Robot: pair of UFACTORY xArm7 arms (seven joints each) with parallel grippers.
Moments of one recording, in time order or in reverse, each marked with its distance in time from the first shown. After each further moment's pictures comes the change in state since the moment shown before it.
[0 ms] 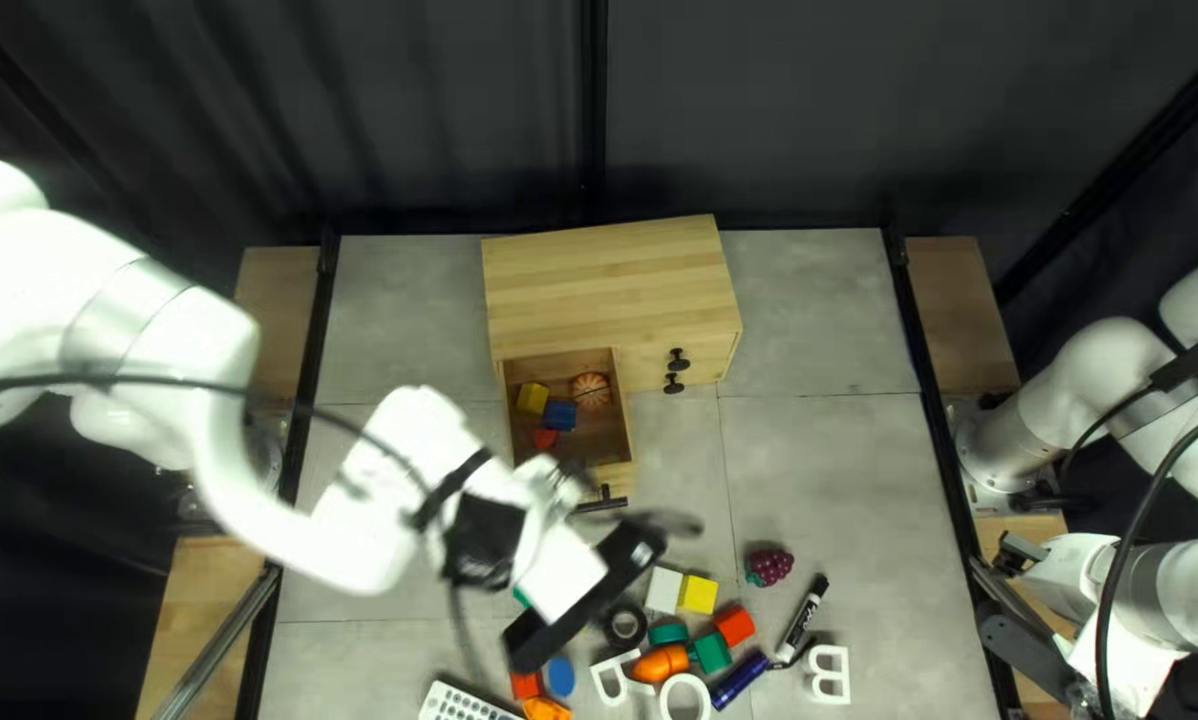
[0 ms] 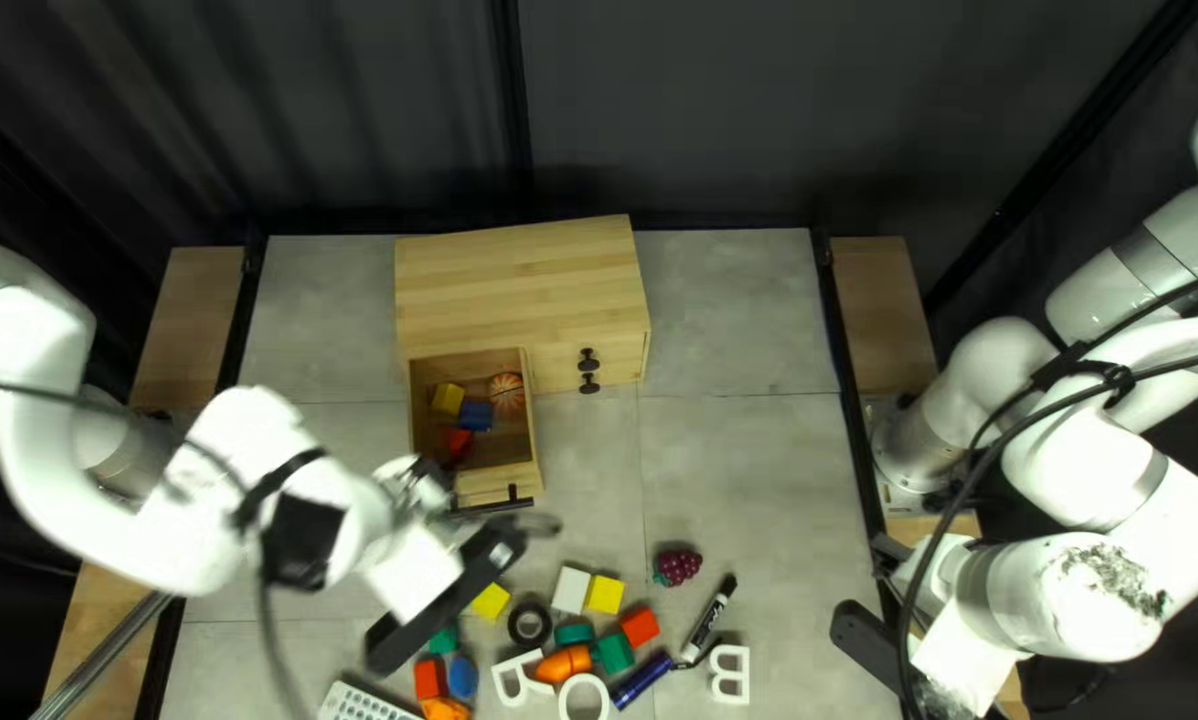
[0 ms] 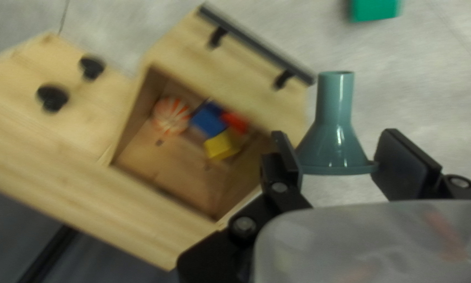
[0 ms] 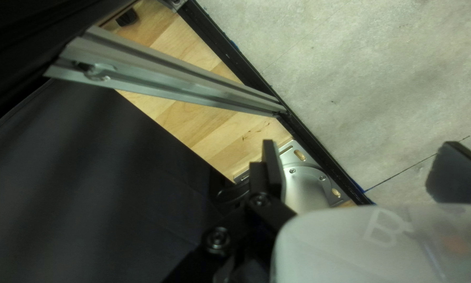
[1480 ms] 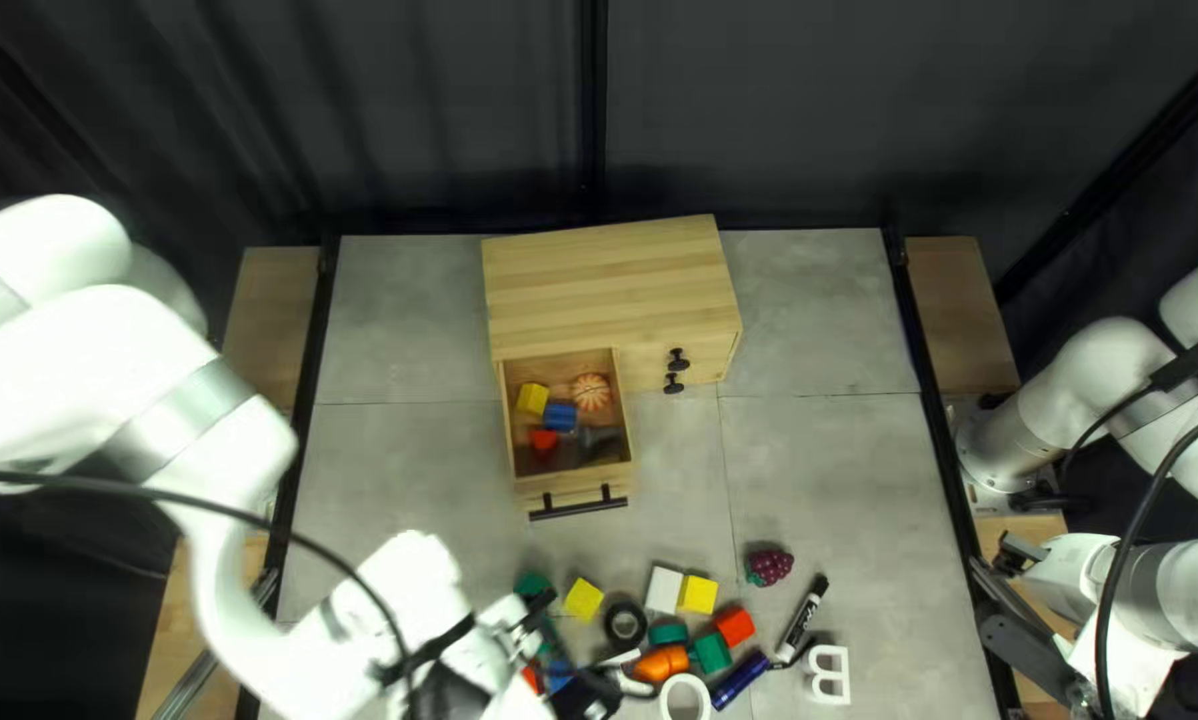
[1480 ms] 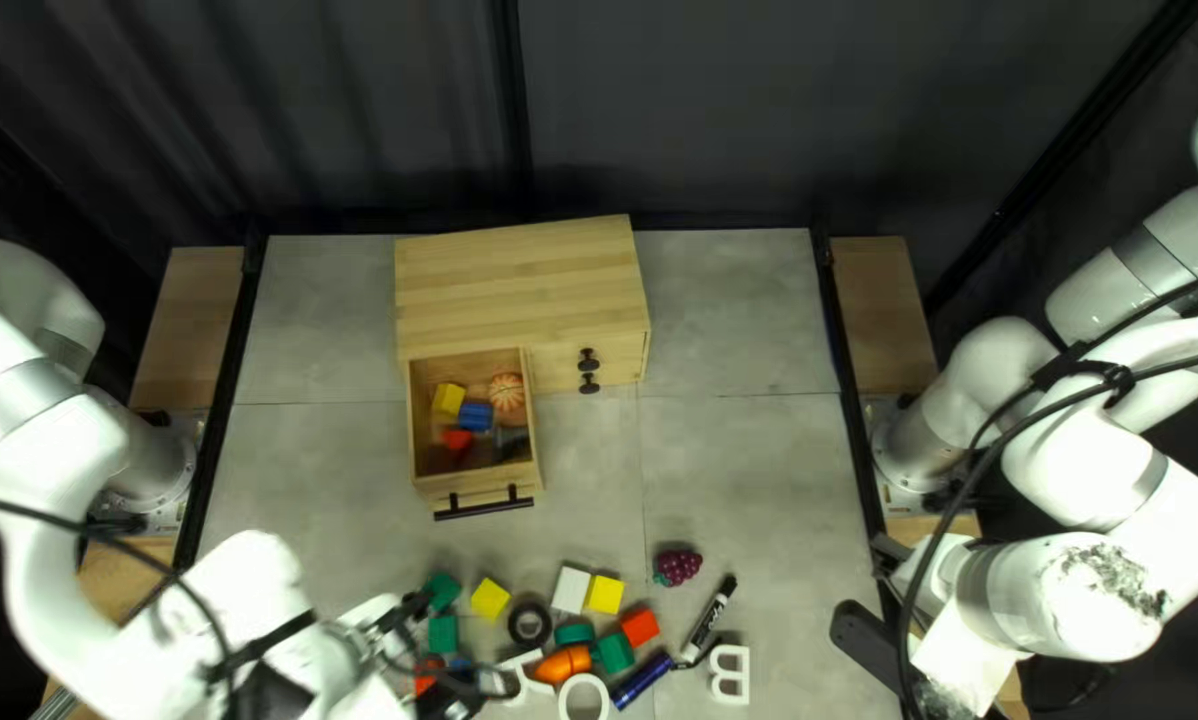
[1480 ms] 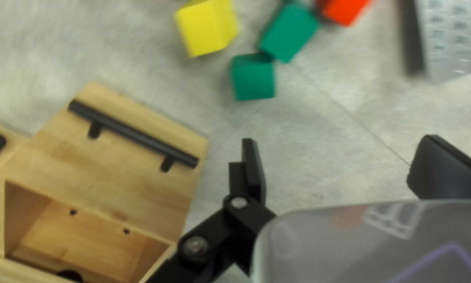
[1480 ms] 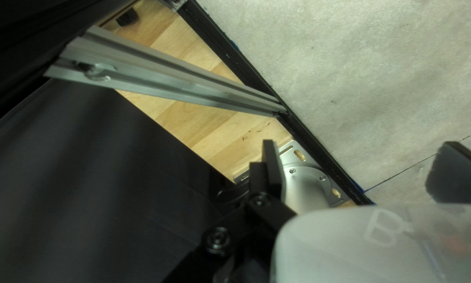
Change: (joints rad) left arm -0.227 0.070 -0.265 -0.073 -0.184 -0.122 -0.036; right arm 0.000 0.000 0.000 0.000 0.000 0.000 0.000
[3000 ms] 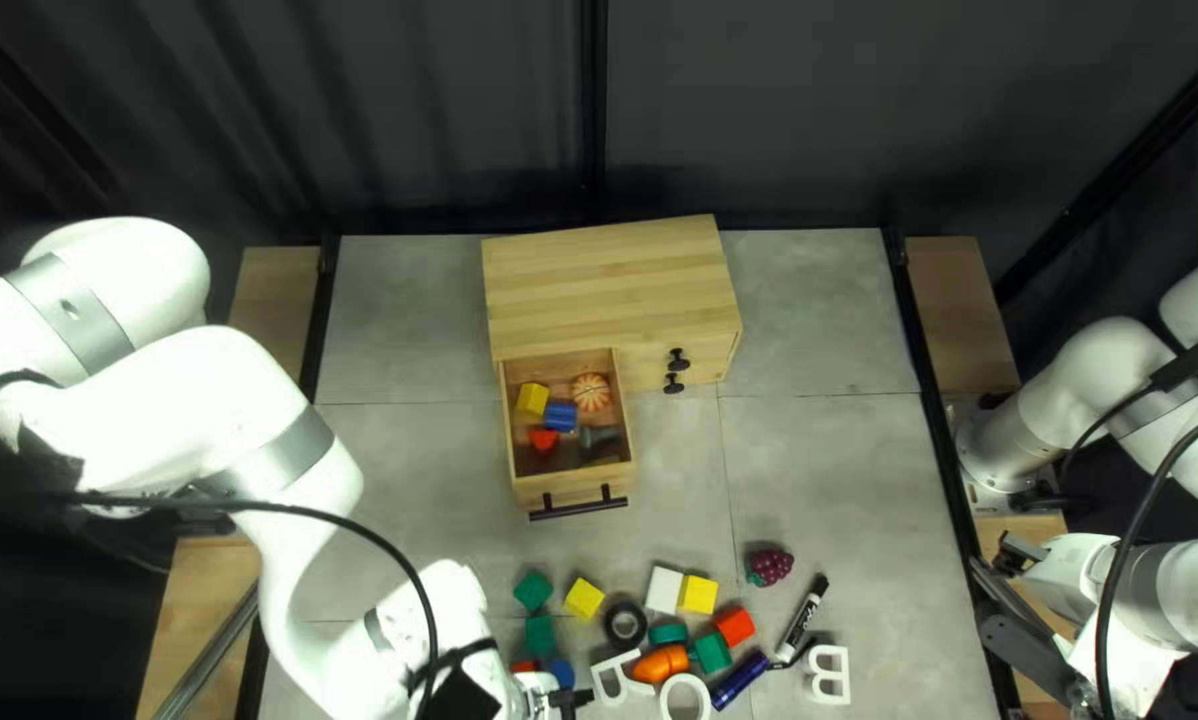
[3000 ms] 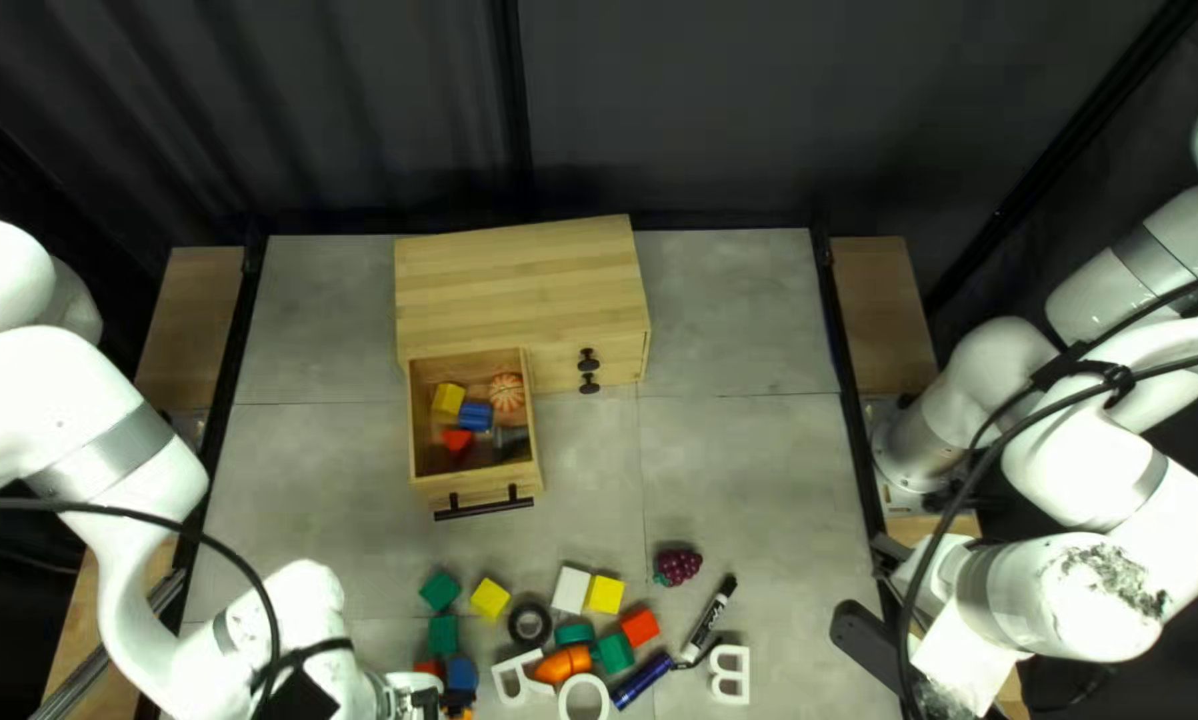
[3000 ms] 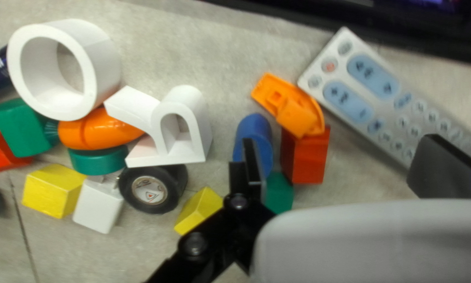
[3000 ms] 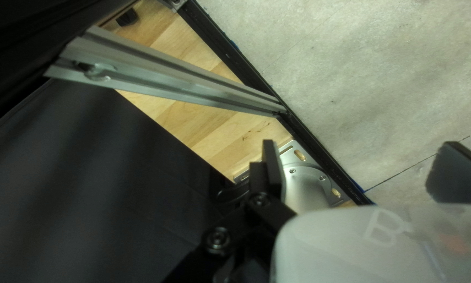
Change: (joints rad) left arm 0.074 0.228 -0.024 0.023 0.147 -0.321 0.419; right arm 0.000 0.000 0.000 0.000 0.000 0.000 0.000
